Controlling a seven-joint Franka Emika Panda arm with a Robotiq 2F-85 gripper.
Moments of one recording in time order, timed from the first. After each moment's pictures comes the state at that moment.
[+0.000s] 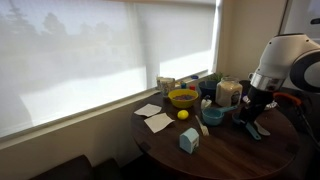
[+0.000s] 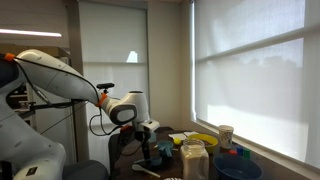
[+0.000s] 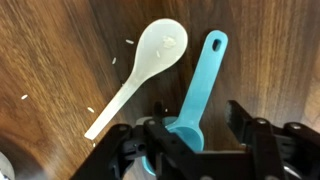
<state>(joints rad) 0.04 -0.55 0.07 -2.75 0.07 2.36 0.33</state>
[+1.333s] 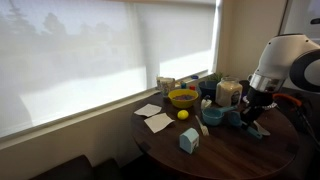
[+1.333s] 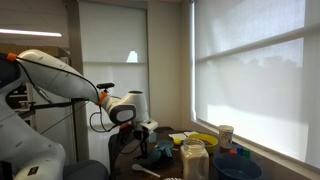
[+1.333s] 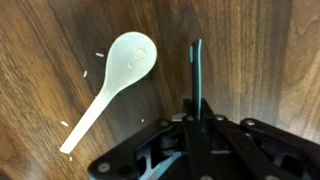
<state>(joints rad) 0.07 -0.55 0.08 -2.74 0.15 2.36 0.33</state>
